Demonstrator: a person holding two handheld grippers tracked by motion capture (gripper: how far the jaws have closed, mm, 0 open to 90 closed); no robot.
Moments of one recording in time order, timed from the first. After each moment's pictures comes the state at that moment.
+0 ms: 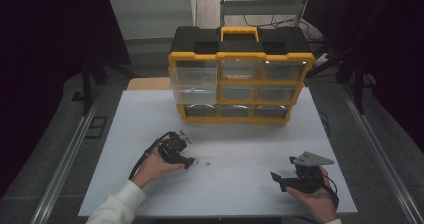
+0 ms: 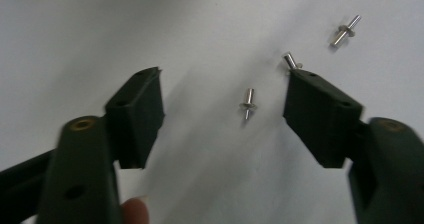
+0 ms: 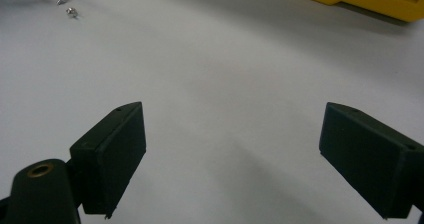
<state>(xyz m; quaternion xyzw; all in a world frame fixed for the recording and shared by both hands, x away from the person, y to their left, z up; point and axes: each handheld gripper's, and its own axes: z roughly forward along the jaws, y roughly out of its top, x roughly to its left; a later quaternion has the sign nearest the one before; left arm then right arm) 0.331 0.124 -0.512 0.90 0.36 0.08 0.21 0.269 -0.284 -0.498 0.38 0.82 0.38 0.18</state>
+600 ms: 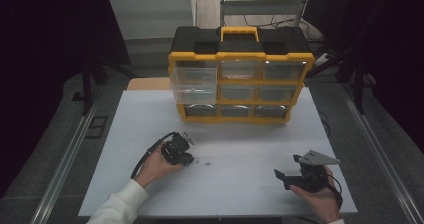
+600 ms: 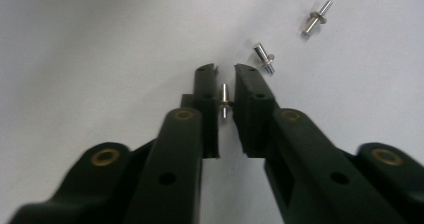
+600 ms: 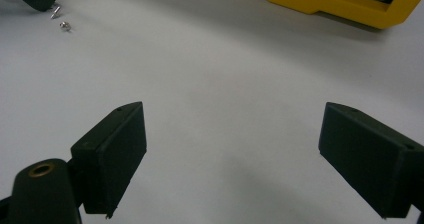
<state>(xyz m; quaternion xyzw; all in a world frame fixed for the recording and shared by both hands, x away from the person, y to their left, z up) 0.335 0.121 -0.514 0.92 0.34 0.03 0.21 0.269 -0.292 -0.492 0.39 0.81 0.39 0.19</state>
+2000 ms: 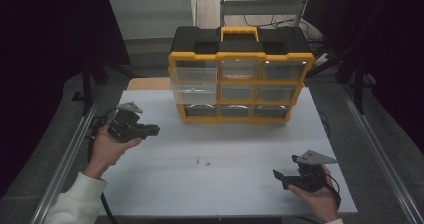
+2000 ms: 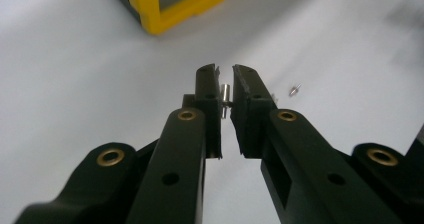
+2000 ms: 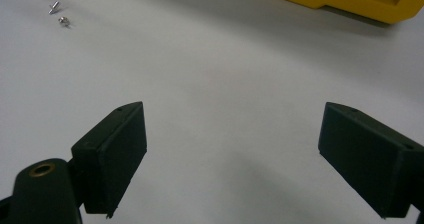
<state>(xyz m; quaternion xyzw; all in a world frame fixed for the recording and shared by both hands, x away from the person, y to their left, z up) 0.318 0.234 -0.390 0.83 0.42 0.07 0.36 0.271 -0.289 -0.495 0.40 0.81 0.39 0.18</state>
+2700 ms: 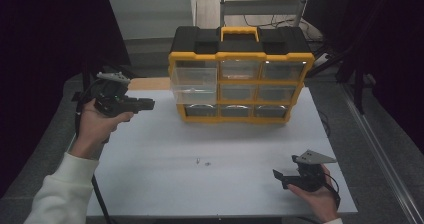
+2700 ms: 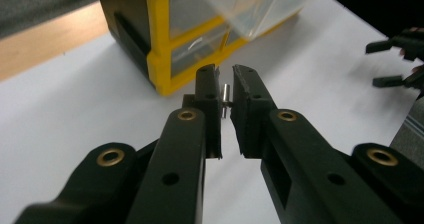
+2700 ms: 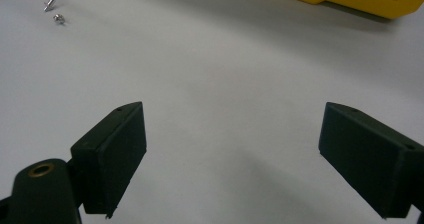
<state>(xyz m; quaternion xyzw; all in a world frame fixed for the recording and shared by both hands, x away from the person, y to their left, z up) 0.331 0.242 -0.314 0.81 0.41 0.09 0.40 0.273 -0.289 -0.497 0.40 0.81 0.39 0.18</state>
